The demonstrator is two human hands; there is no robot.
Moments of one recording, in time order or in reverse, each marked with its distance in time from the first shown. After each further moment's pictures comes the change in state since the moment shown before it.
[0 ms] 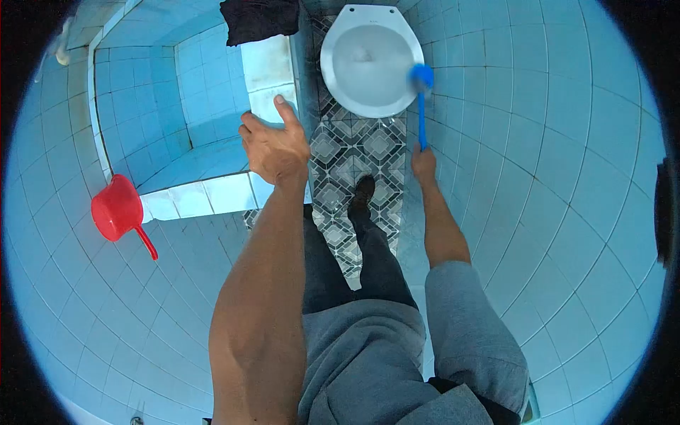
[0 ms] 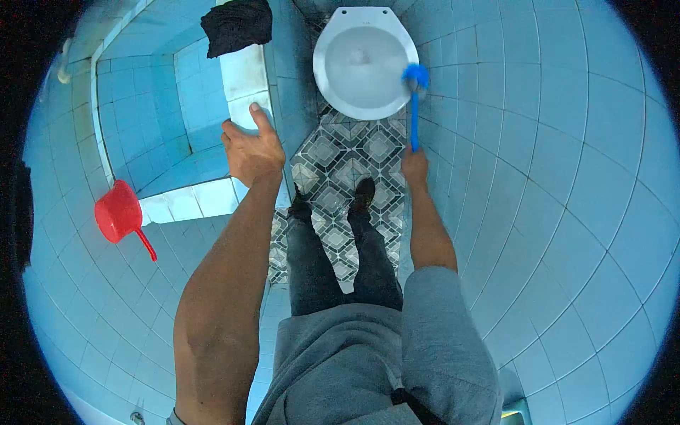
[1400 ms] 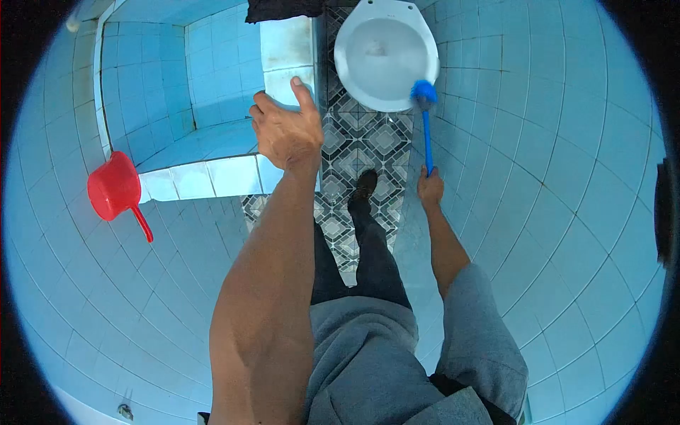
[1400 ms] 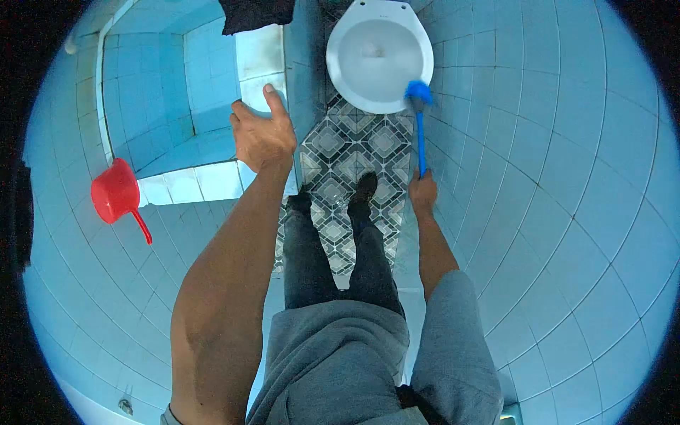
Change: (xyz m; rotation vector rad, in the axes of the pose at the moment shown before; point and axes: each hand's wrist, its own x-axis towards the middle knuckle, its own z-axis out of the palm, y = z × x) left_hand 0.001 0.001 -0.005 -0.009 -0.076 -0.059; right_hand -0.083 0.023 -0.021 -0.175 0.031 -0.073
